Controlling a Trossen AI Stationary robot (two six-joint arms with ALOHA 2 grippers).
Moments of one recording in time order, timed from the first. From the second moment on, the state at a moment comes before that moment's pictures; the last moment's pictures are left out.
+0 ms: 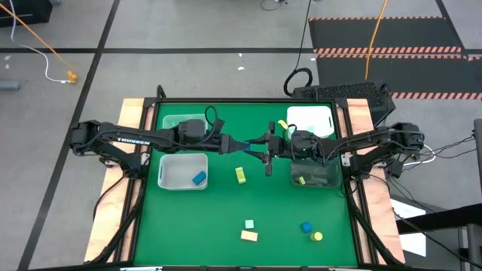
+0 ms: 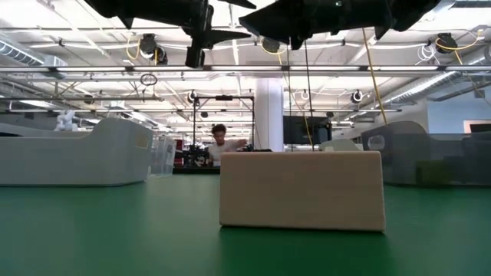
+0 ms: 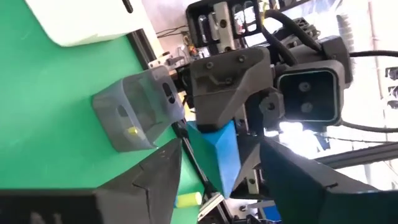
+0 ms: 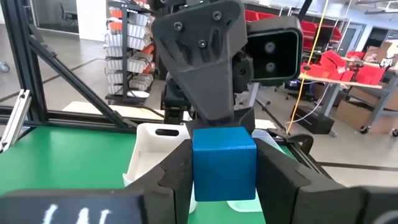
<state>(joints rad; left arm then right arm) 0.09 1.39 0.88 0.35 0.11 -1.15 -0.01 1.40 0.74 0.62 0.08 -0.12</state>
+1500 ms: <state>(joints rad) 0.08 1.39 0.89 0.33 0.09 -1.06 0.00 1.47 0.75 0.65 0.08 -0.08</state>
